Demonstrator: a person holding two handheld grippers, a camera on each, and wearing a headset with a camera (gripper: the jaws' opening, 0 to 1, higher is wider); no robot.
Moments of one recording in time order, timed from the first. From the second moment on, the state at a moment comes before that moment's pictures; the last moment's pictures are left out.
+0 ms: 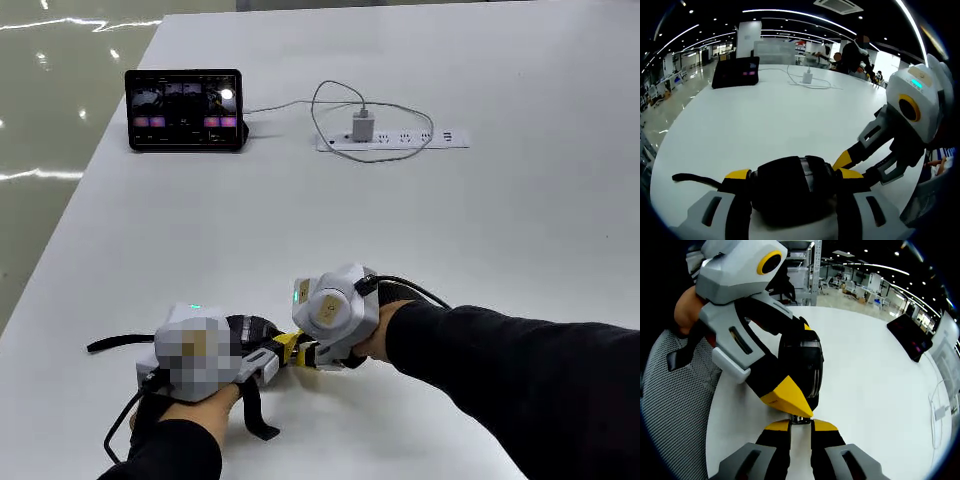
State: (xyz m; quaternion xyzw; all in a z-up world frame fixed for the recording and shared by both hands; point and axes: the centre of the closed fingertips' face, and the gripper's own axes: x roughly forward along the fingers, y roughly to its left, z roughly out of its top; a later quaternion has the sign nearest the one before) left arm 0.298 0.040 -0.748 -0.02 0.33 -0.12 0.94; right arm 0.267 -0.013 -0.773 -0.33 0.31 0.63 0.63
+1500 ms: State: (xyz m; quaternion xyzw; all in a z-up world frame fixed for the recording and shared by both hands) left arm 0.267 0.062 -0.721 -0.04 0.36 -0.23 0.90; right arm 0.248 -0.169 -0.726 -0.22 0.34 0.50 0.76
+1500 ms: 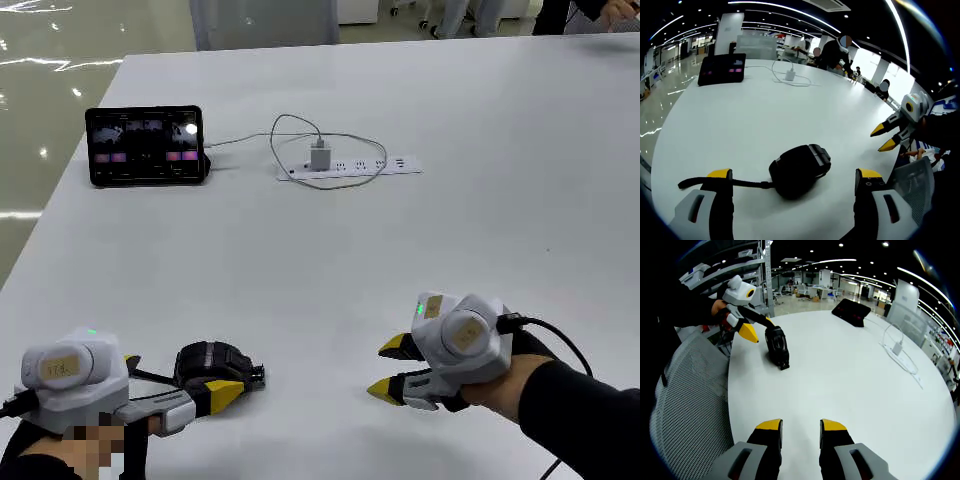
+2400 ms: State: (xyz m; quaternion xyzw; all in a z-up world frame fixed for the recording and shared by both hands) left arm 0.238 0.089 -0.715 0.05 0.35 -0.30 0.89; right arm 0.232 -0.267 -0.729 -0.18 0.37 0.45 0.80
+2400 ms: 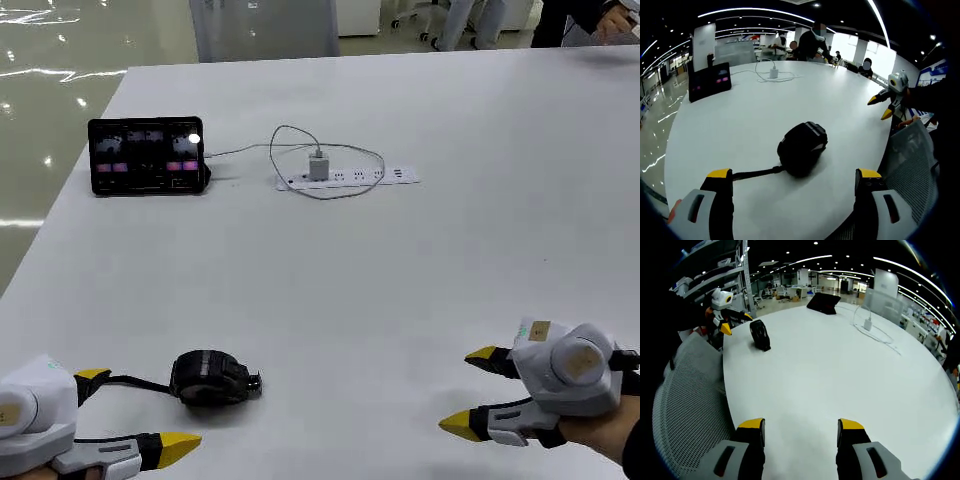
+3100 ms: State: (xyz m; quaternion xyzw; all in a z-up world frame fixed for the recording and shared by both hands) left arm 0.232 0.098 -0.714 0.07 0.35 -0.32 0.88; right arm 0.231 -0.324 -0.723 -0.18 0.36 0.43 0.81
